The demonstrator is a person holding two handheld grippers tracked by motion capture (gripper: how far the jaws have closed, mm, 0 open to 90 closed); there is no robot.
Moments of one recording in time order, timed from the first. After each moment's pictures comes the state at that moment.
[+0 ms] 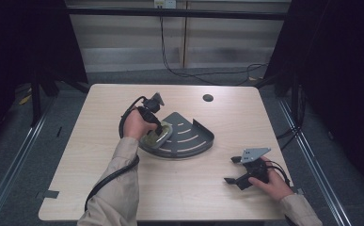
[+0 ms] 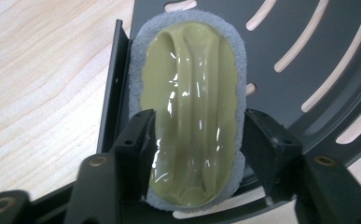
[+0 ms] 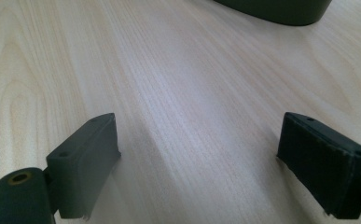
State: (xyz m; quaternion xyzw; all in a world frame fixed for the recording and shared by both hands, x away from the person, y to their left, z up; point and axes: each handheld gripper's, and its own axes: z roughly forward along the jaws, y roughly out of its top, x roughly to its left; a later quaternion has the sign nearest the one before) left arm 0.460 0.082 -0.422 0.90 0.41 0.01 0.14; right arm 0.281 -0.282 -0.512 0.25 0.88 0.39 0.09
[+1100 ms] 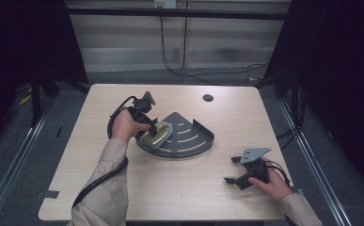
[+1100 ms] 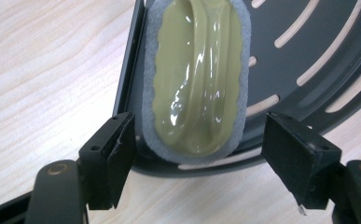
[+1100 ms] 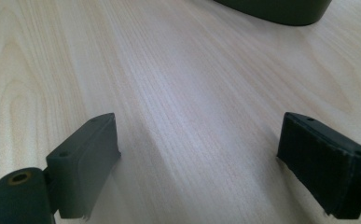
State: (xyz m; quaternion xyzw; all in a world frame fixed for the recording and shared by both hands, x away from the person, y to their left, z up) left arm 0.447 0.109 -0.404 0.89 0.43 -0.01 0.14; right arm 0.281 -0.282 -0.512 0.25 0.88 0.39 0.09
